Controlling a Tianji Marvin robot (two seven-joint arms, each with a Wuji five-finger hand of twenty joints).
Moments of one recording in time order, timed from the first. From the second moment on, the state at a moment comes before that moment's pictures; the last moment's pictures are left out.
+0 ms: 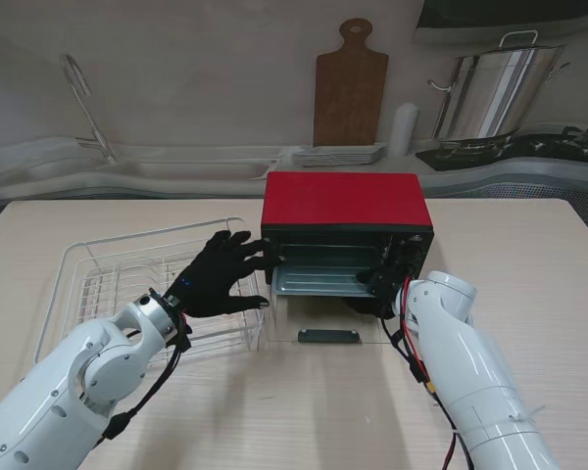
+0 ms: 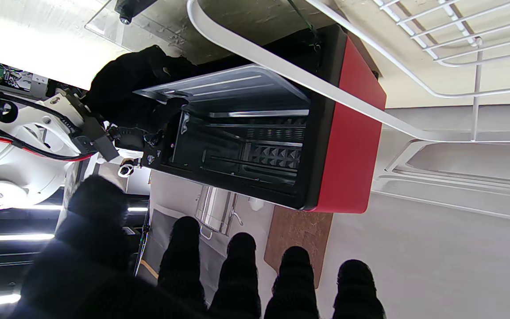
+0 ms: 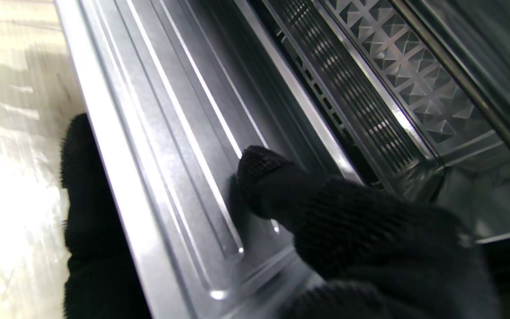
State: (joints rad) left arm 1.49 -1.06 -1.20 -1.67 0.89 -0.38 0.01; right arm -1.27 -1.40 1.40 -1.27 0.98 0.67 -0.45; left_hand 0.66 -0.10 0.14 -0.03 0.23 0.01 0.28 0.27 0.23 0.11 0.11 0.30 0.09 0.18 0.09 0.37 -0.07 0.26 0.14 0.49; right_hand 0.77 -0.66 1.23 -0.17 0.83 0.16 0.65 0.15 0.90 0.28 0.63 0.33 1.00 0.29 0.37 0.21 0.88 0.33 1.15 0.00
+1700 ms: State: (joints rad) left arm 1.49 -1.06 -1.20 -1.66 0.89 -0.39 0.04; right arm -1.30 -1.39 1.45 -1.28 0.91 0.67 -0.29; left_hand 0.66 -0.10 0.14 -0.03 0.23 0.01 0.30 0.27 0.23 0.11 0.11 0.30 0.09 0.18 0.10 0.37 -0.07 0.26 0.14 0.49; right_hand 0.50 -0.65 1.13 -0.12 0.55 0.17 0.58 0.20 0.73 0.24 0.53 0.29 0.88 0.24 0.14 0.12 0.77 0.31 0.87 -0.02
